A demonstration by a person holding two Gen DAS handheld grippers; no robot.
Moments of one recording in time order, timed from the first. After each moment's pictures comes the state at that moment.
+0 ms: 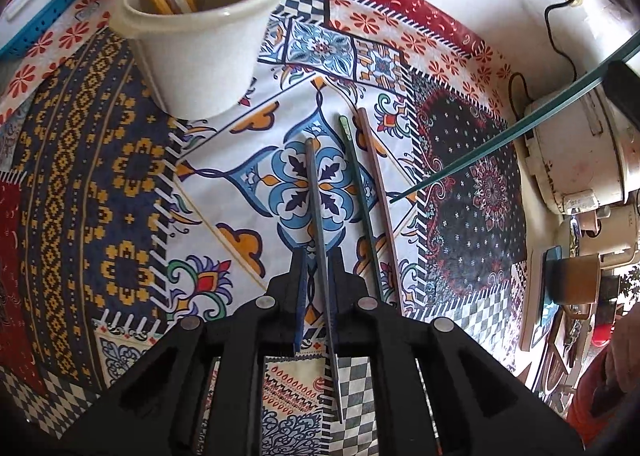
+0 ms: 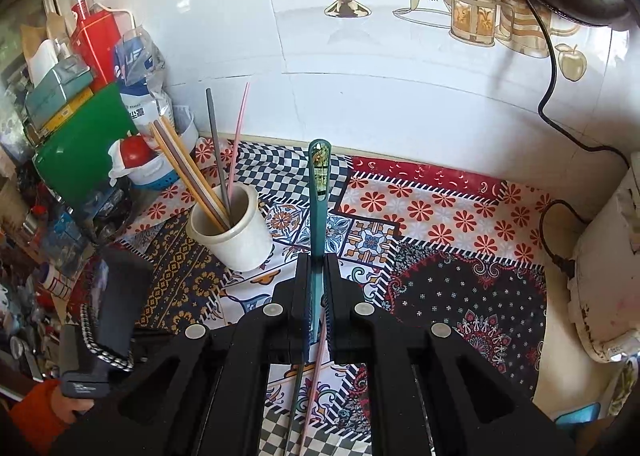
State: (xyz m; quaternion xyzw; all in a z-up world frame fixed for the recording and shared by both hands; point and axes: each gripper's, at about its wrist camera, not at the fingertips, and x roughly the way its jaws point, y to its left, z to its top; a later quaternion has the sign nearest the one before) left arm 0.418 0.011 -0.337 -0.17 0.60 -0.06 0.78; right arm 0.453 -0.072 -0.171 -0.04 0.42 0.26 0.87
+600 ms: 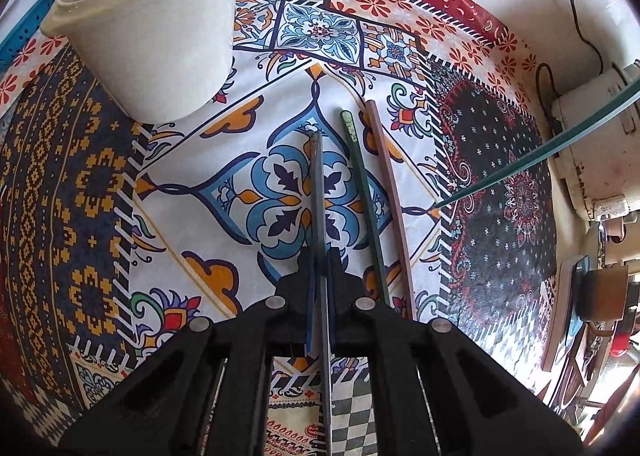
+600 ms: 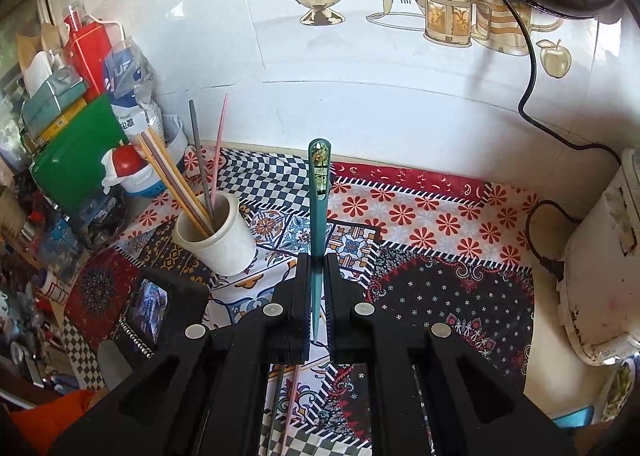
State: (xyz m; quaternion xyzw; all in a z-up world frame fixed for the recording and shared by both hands) left arm 0.443 -0.005 -0.366 -0.15 0.61 -0.04 0.78; right arm 0.460 -0.089 -0.167 -0.03 0.42 0.26 0.87
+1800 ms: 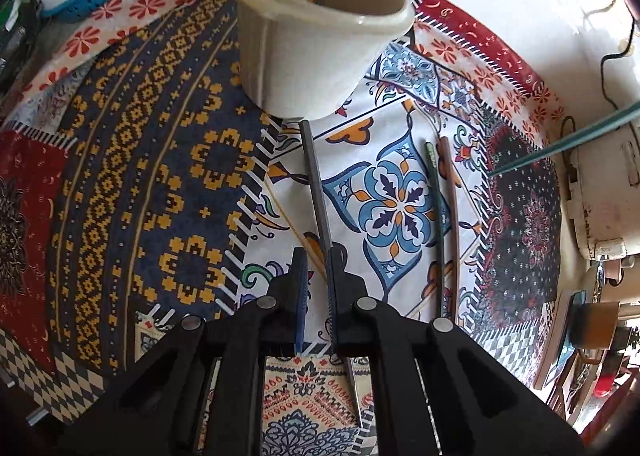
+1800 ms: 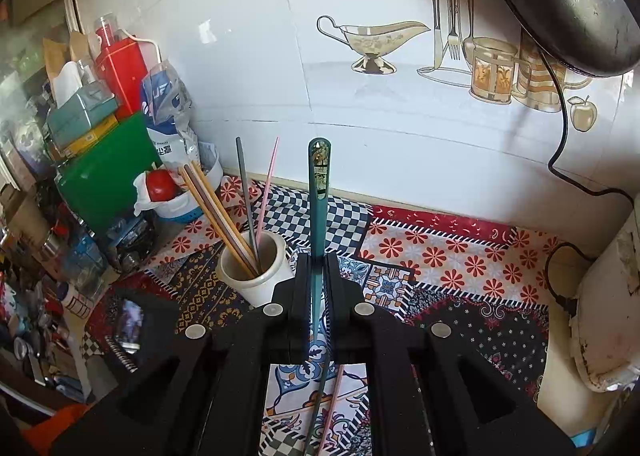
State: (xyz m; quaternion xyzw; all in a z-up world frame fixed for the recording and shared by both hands) left arm 0.414 0.055 -0.352 -0.20 0.60 0.03 0.77; right arm 0.453 -0.061 -0.136 -0.02 0.38 0.29 0.88
